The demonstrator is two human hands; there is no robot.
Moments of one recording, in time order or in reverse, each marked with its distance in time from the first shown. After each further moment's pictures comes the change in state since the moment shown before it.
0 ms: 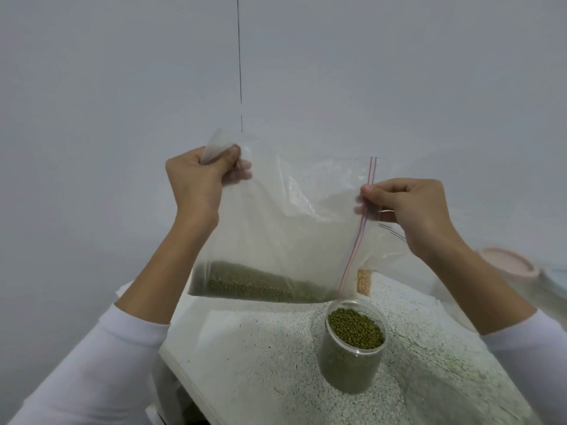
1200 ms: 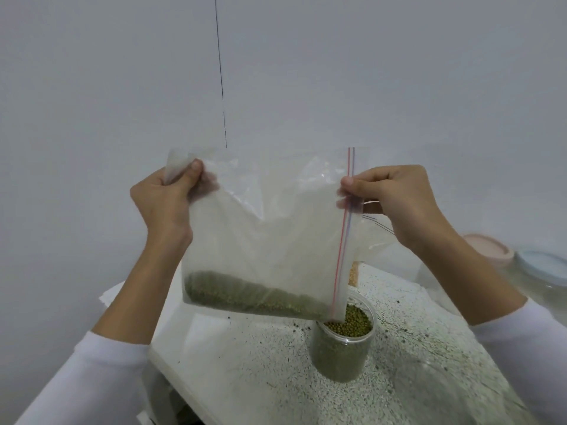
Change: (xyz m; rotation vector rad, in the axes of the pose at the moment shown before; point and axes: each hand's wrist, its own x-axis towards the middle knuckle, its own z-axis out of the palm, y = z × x) left_hand -0.013 -0.014 -0.018 -0.099 0.107 -0.016; right_hand -0.016 -0.015 0.003 -0.081 -0.045 -0.028
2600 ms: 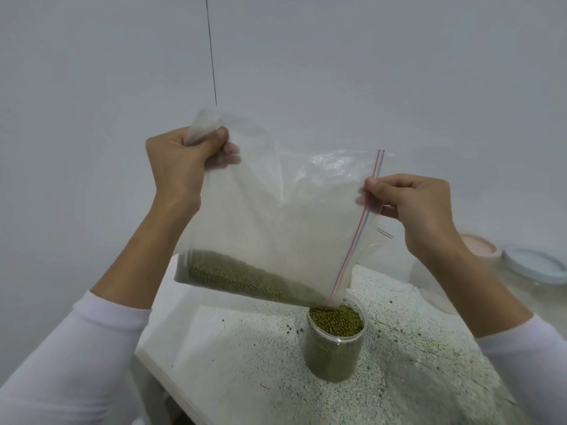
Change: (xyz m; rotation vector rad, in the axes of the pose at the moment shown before) left_hand 0.011 0.027 0.039 0.121 -0.255 0.061; right_hand -0.007 0.011 -0.029 0.117 0.202 -0.017
